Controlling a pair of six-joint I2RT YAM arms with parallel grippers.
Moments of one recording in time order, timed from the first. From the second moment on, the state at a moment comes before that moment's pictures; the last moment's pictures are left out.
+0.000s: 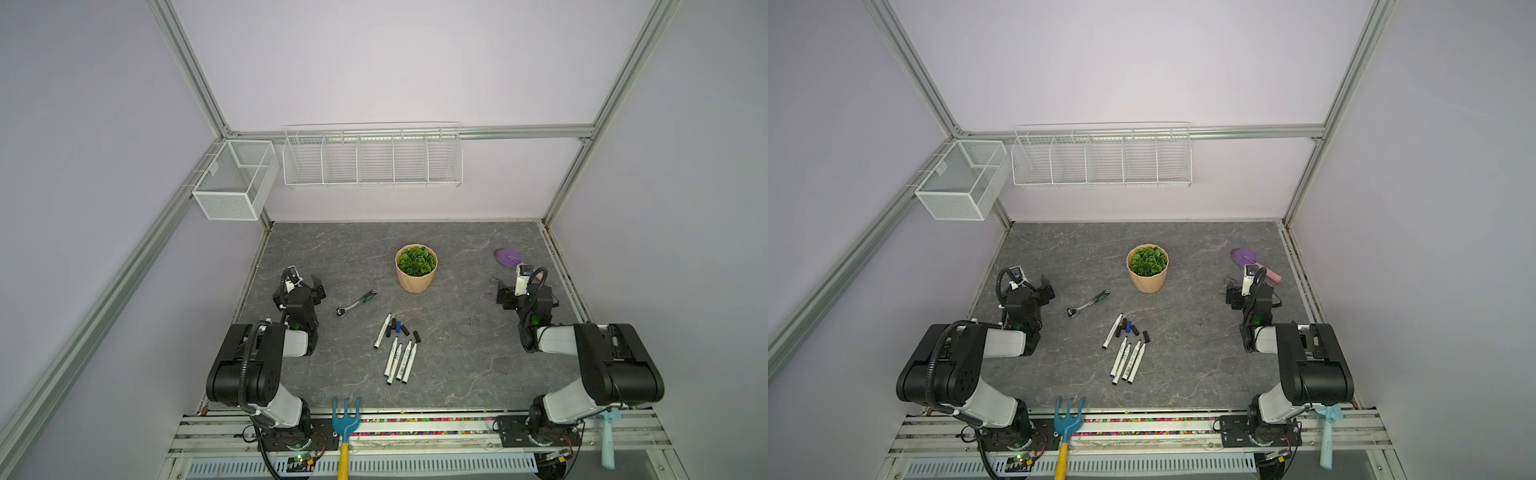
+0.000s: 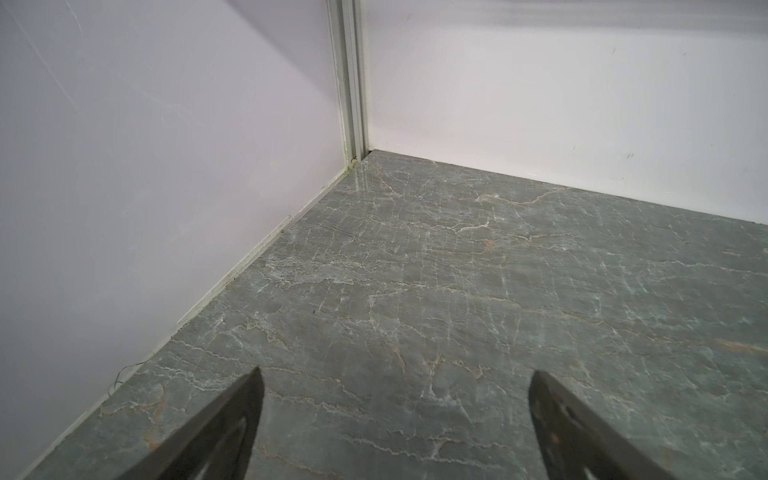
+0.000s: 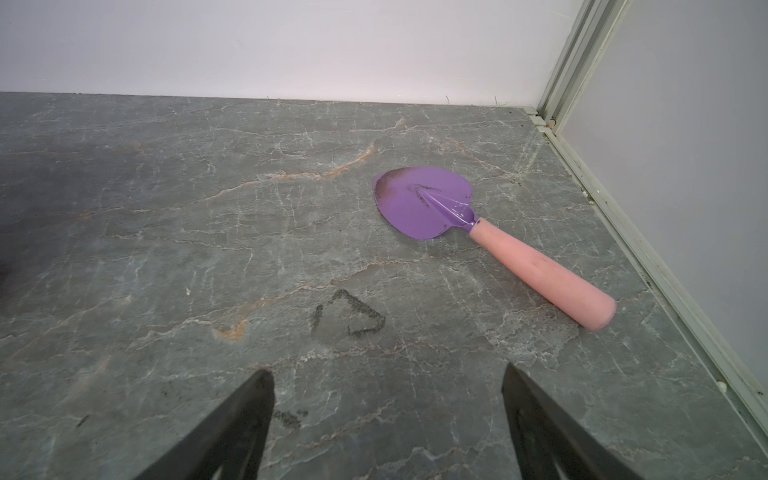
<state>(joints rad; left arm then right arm) -0.09 1.58 0.39 0.94 -0.41 -0.10 0.00 1.55 0.41 0.76 0.03 -0.01</state>
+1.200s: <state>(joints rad) -0.72 1.28 0.71 -0.46 -0.16 -0.36 0.17 1.36 0.90 0.04 0.02 0.24</state>
